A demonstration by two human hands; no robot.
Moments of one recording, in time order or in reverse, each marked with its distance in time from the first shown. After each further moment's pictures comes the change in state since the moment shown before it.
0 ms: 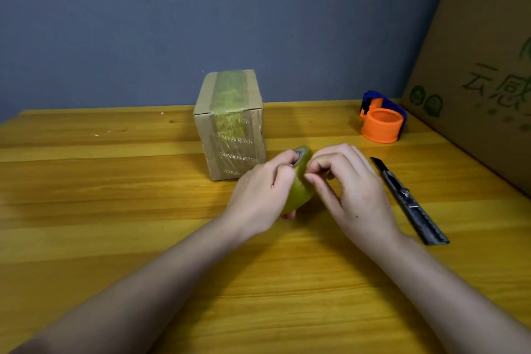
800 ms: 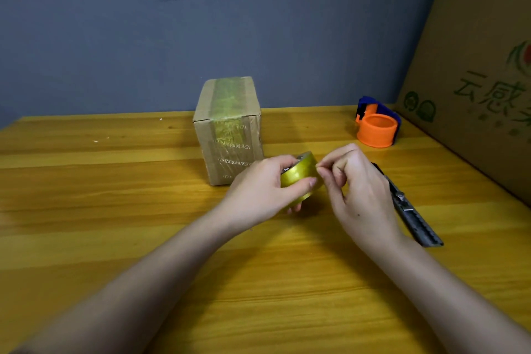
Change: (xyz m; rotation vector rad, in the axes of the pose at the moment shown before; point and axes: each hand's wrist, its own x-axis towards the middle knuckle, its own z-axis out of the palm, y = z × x) left_hand 0.010 0.000 -0.006 -0.063 -0.128 0.010; right_hand 0.000 0.002 -0.006 0.024 0.077 0.061
